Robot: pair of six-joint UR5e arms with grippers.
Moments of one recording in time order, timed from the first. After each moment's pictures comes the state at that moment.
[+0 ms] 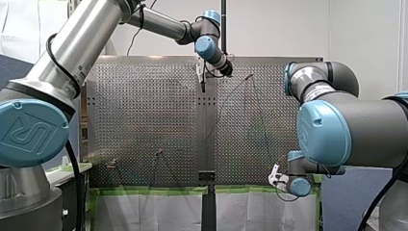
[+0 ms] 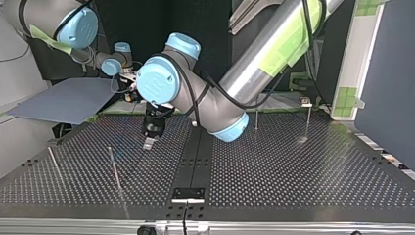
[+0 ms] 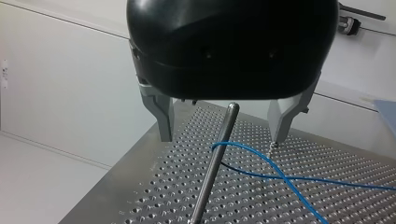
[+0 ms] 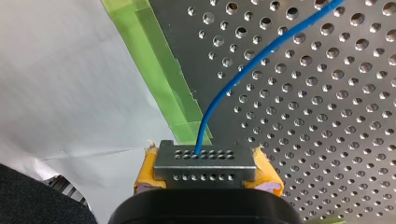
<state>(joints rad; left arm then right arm) -0.69 -2.06 -1.04 -3.31 -1.78 -1.86 1.70 -0.38 1.49 -0.80 1.43 1.92</state>
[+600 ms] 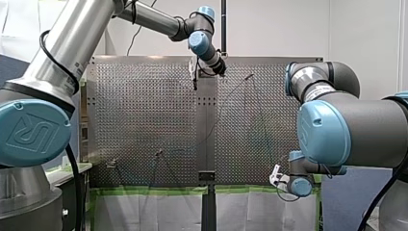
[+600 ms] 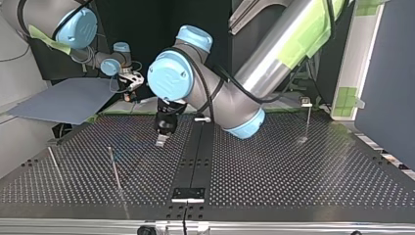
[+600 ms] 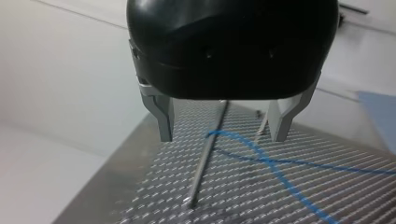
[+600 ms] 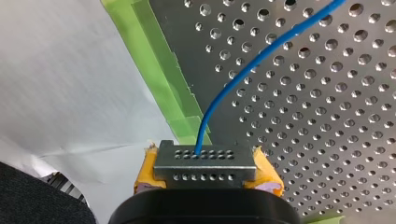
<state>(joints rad) -0.66 -1.97 -1.13 -3.34 -1.79 -1.86 1.69 -0.38 1.49 -0.80 1.43 1.92</state>
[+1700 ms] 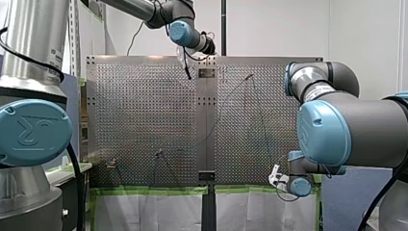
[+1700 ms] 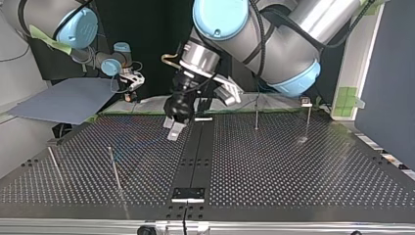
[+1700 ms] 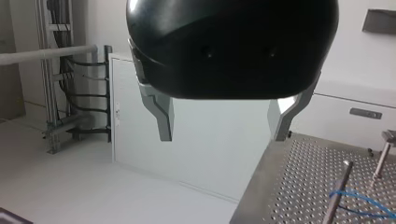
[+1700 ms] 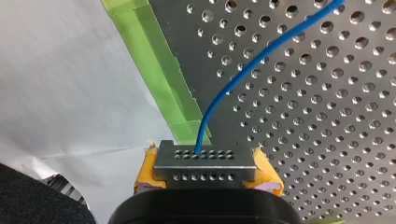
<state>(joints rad) -0.65 -1.69 -1.47 -3.00 -1.77 -1.94 1.70 -0.38 1.48 -0.80 1.43 1.92</state>
